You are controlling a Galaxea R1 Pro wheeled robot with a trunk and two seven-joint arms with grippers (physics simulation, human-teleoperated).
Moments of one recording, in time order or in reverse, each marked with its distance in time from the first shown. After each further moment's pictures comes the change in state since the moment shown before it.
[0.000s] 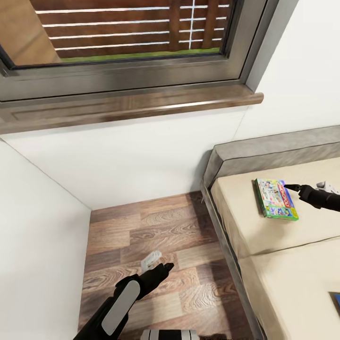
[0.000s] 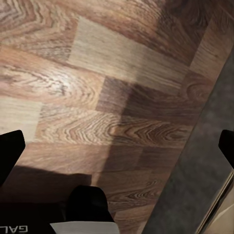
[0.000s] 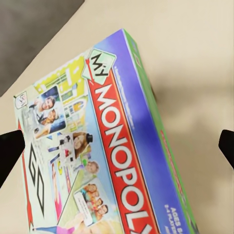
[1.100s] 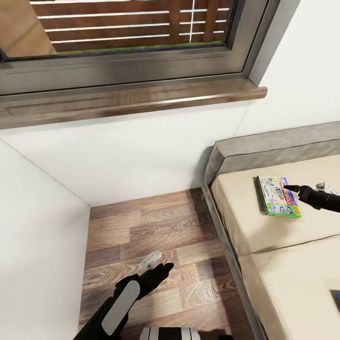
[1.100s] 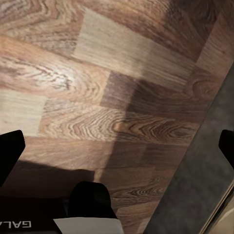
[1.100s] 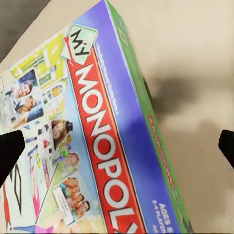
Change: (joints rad) left arm 0.000 0.000 0.000 0.000 0.000 0.000 0.000; right arm 0.004 0.000 0.001 0.003 0.000 0.002 0.003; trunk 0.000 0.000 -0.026
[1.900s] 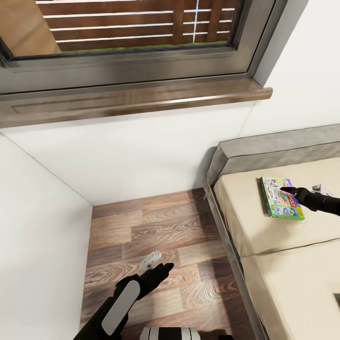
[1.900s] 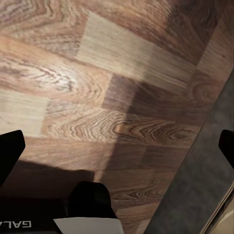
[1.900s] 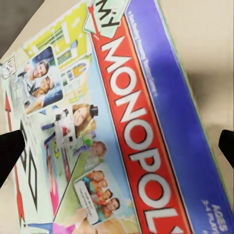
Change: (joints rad) left arm 0.000 0.000 0.000 0.000 0.000 0.000 0.000; right arm 0.012 0.011 0.002 0.008 0.001 0.000 0.019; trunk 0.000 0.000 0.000
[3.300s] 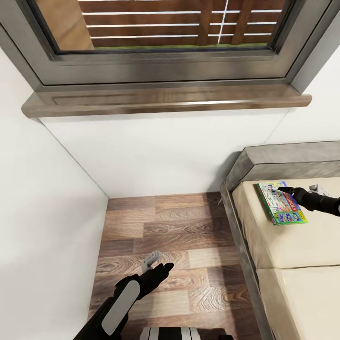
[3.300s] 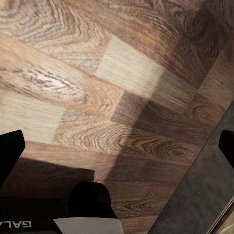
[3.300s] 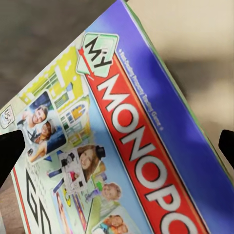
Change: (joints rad) left arm 0.000 0.000 0.000 0.000 0.000 0.000 0.000; right arm 0.001 0.012 0.001 0.000 0.000 0.000 0.009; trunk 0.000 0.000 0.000
